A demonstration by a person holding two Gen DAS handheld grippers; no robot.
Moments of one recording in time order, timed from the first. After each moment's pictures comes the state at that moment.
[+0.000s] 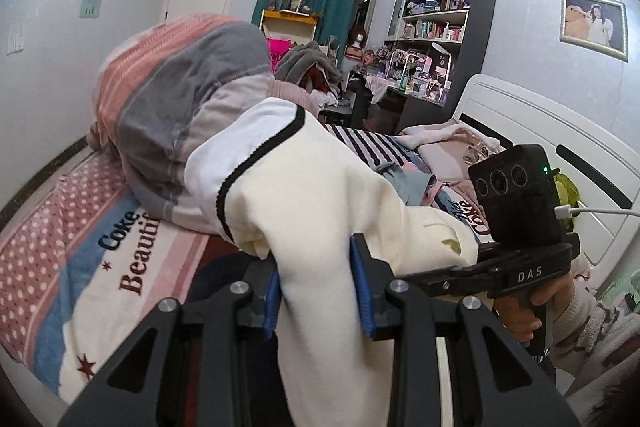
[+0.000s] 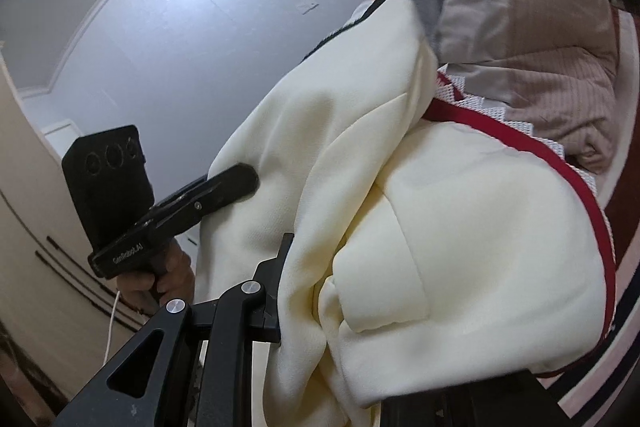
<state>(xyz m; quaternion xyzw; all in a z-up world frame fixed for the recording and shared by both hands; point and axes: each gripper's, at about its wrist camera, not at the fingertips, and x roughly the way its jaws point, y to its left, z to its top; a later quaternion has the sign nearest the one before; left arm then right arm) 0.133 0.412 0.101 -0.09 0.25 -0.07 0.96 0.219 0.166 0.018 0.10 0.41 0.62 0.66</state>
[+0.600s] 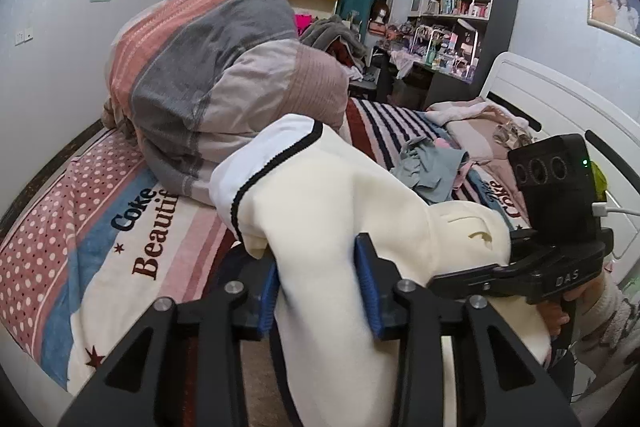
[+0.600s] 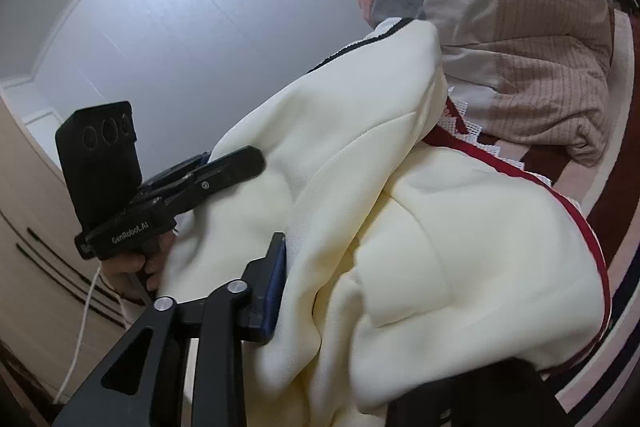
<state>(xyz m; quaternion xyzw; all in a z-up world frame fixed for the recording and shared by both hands) 0.170 0.429 0.057 -0.08 0.30 -0.03 0.95 0.239 0.183 0.000 0.06 0.43 0.59 0.68</state>
